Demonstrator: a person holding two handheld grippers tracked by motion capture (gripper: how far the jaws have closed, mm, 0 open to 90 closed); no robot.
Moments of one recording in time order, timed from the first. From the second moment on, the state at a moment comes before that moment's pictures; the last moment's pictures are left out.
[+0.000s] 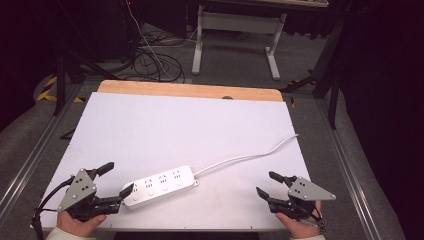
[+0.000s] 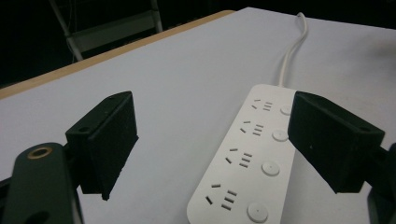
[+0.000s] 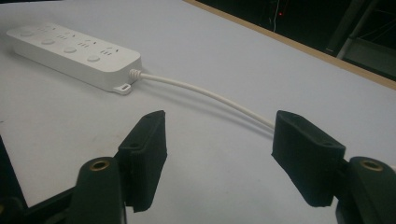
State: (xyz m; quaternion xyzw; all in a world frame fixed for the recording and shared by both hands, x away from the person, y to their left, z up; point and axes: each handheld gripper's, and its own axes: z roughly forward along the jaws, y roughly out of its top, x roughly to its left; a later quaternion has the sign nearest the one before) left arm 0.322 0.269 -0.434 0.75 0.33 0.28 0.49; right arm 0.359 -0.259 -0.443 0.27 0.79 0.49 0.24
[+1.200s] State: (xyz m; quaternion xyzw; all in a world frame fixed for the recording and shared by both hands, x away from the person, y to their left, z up) left arm 0.331 0.264 -0.410 0.78 0.33 0.24 0.47; right arm 0.362 -0.258 -0.449 0.28 0.79 0.48 0.24
